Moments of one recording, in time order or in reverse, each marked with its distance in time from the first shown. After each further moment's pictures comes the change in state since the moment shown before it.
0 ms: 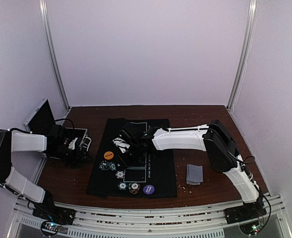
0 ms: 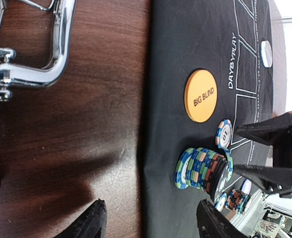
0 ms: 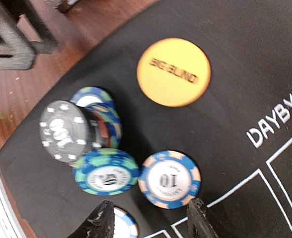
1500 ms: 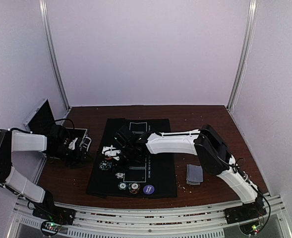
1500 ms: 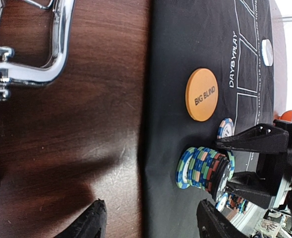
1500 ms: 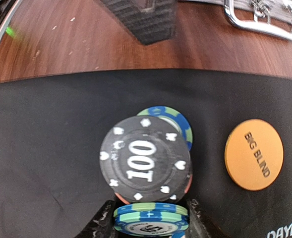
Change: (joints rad) left arm 0.000 0.003 0.000 -0.001 0.000 0.008; right arm 0.010 0.116 0.124 0.049 -0.124 -0.595
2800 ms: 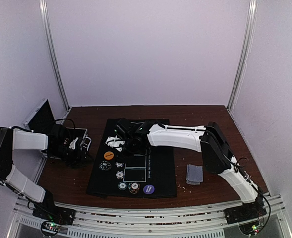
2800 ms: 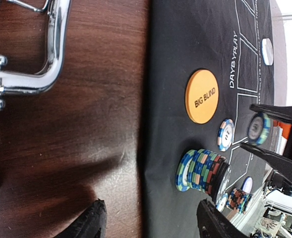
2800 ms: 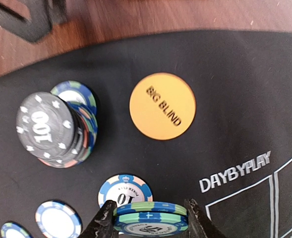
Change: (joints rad) left arm 0.000 0.029 0.017 -0.002 0.007 0.011; right arm -0.011 -0.026 0.116 -0.215 0.272 0.098
